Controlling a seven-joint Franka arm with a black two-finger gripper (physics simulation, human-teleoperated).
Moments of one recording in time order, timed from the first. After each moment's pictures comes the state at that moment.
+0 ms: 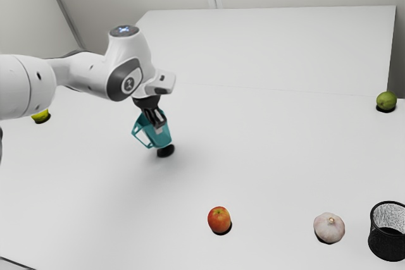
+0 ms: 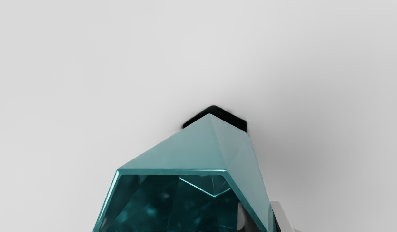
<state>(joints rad) -0.25 0.11 0.20 -2.05 0.11 2.20 0.44</state>
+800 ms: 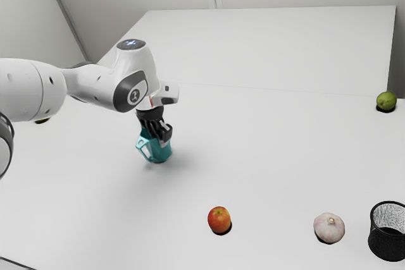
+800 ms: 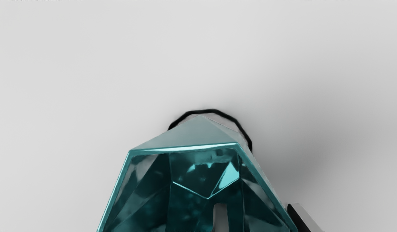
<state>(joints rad) -0.25 0.15 0.19 -2.08 0.09 2.23 0.27</state>
